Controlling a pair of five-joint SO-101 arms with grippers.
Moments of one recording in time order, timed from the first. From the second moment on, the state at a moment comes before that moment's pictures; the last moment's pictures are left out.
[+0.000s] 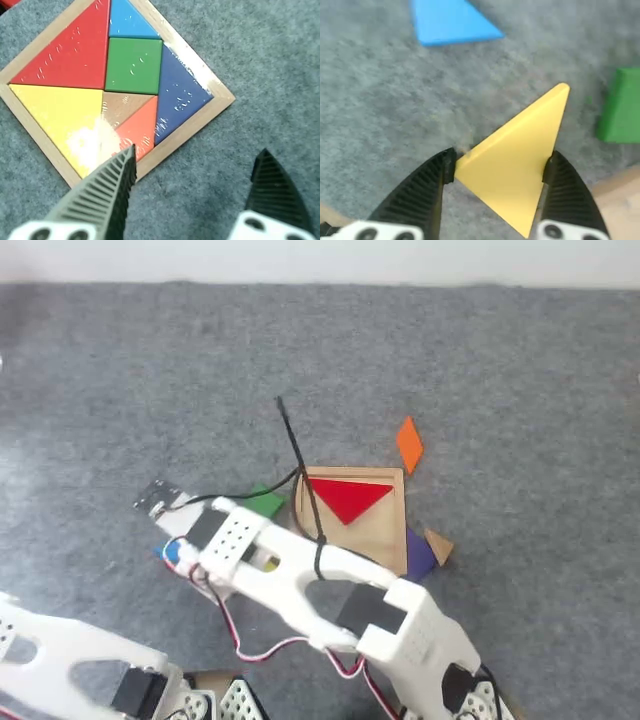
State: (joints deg) left arm -76.7 62.9 -65.5 79.4 -12.1; right arm -63.7 30.2 -6.9 71.2 -6.0
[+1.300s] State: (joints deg) left arm -76.7 62.9 -65.5 79.4 -12.2; right arm -60.0 20.7 1.9 69.8 -7.4
